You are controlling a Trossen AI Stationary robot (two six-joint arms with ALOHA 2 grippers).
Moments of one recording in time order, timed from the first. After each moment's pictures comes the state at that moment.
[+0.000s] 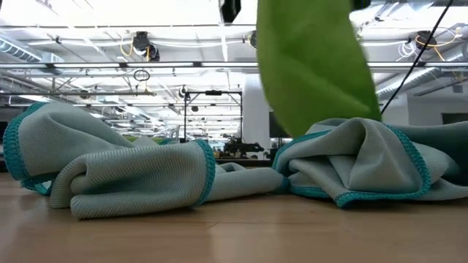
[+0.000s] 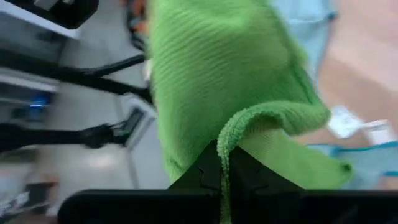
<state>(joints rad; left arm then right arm) 0.17 1.62 1.52 -0.29 0.43 -0.17 0.08 1.18 1.23 -0.64 -0.09 1.03</state>
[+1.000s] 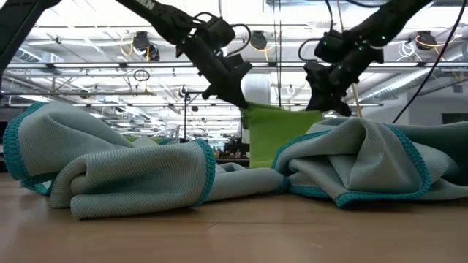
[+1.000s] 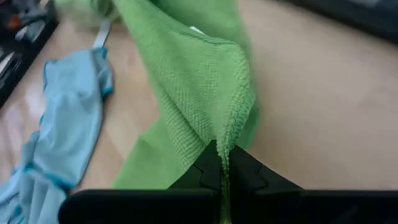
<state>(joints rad) 0.48 1.90 1.52 -0.32 0.01 -0.09 -0.78 1.33 0.81 -0.35 -0.40 0.29</state>
